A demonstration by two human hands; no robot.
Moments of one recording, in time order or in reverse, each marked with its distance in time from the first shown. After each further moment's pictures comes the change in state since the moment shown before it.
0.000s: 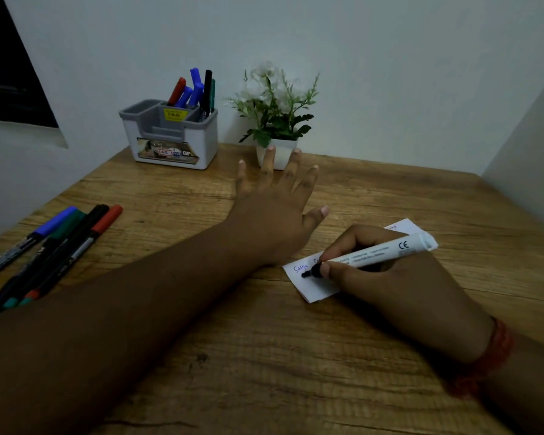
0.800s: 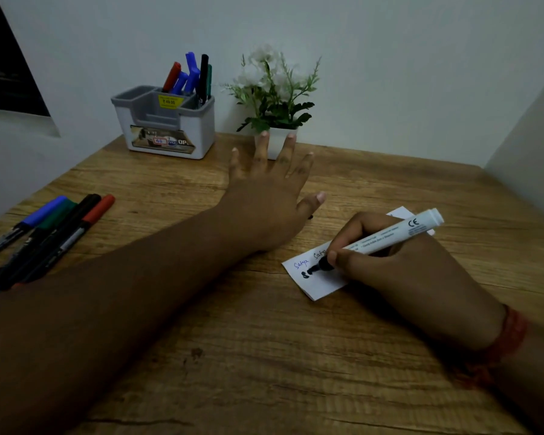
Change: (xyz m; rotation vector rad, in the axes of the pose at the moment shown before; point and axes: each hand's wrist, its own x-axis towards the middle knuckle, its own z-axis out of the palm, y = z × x) left_hand 0.003 -0.008 -0.003 -0.020 -0.031 -0.016; right_hand 0.004 0.002 -0.003 0.017 -0.005 0.069
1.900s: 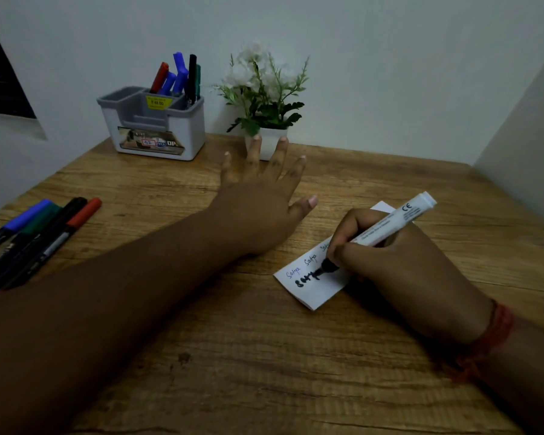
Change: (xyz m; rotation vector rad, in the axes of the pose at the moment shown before) left_hand 0.000 0.000 0.004 -0.017 -0.023 0.025; right_hand 0.001 -0.007 -0.002 0.046 0.040 0.053
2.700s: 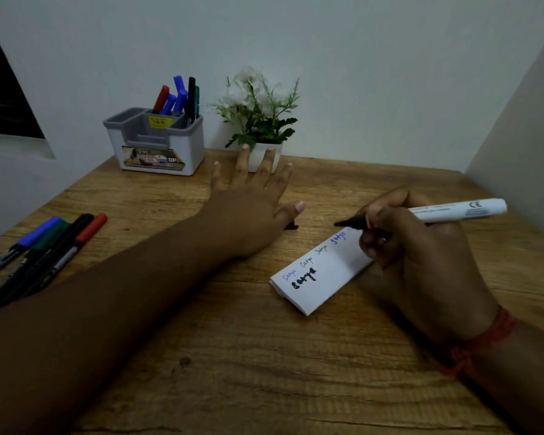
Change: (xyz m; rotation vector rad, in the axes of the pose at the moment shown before) left_hand 0.001 -0.009 -0.012 0.017 -0.060 -0.026; right_hand 0.005 0.017 -0.012 0.521 0.239 -0.223
